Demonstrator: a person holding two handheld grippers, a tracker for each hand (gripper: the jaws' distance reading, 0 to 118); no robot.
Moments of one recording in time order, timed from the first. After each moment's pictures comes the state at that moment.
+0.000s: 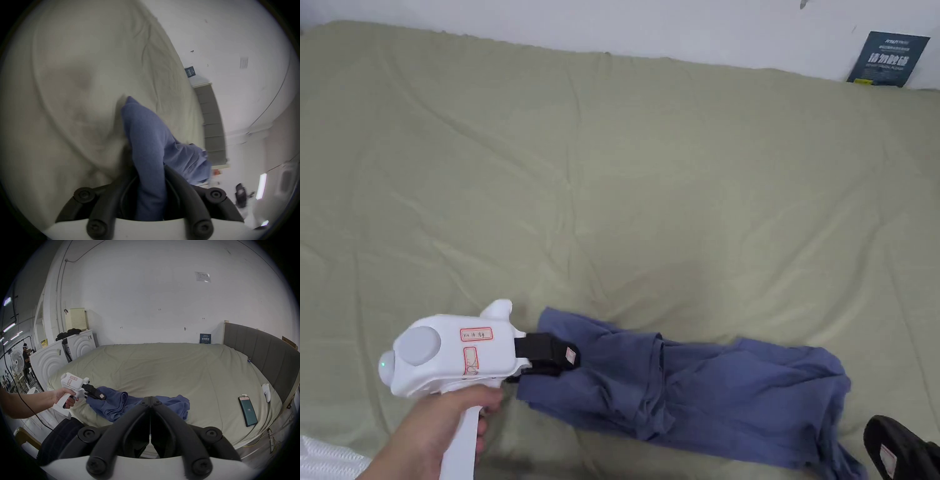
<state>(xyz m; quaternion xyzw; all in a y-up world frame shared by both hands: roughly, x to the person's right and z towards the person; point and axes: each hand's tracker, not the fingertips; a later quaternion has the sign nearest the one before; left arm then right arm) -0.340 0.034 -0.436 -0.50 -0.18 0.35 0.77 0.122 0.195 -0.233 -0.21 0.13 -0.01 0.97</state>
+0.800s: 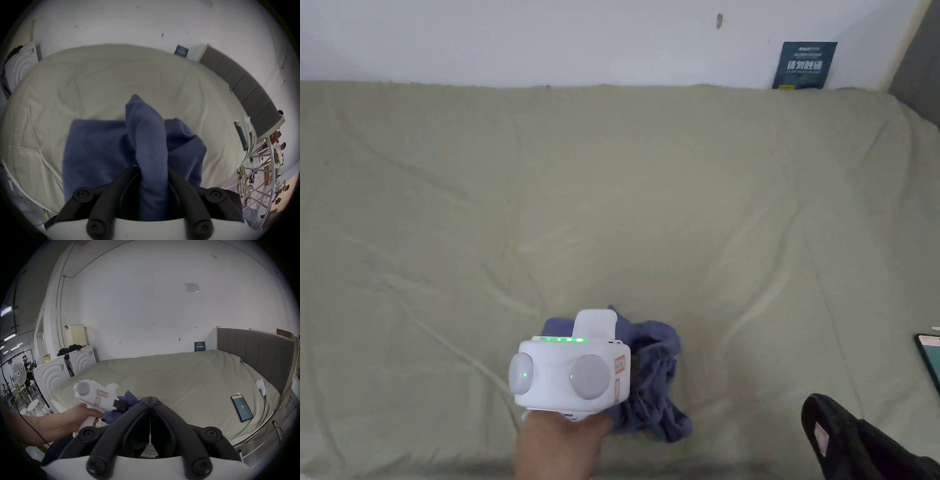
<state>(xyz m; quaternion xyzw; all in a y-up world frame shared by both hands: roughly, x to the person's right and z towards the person) -0.096 0.077 -0.409 -0.51 -0.11 0.07 0.85 0.160 0.207 -0.174 -0.15 0.11 -0.05 0.98</state>
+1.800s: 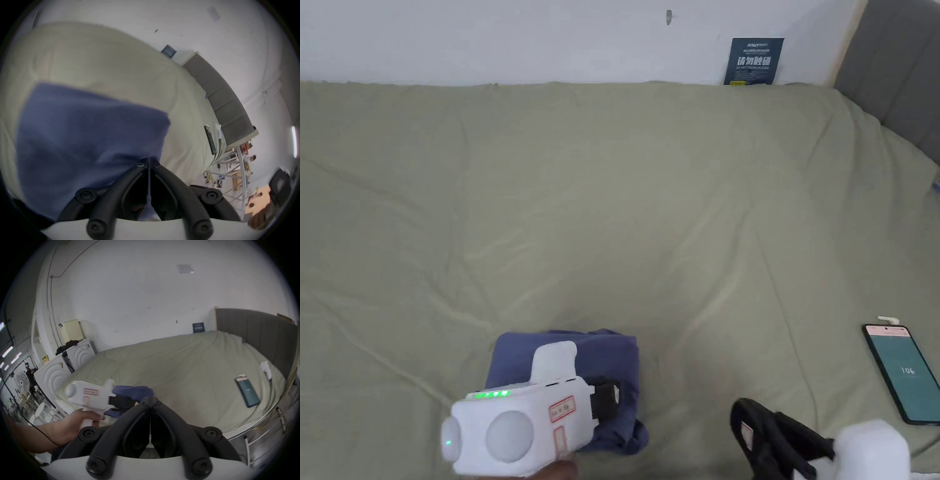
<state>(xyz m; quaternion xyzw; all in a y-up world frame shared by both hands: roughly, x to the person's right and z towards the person) -0.105 0.091 -0.371 -0.44 -0.23 0.19 0.85 0.165 0.186 -0.226 -0.25 0.14 -0.11 0.95</state>
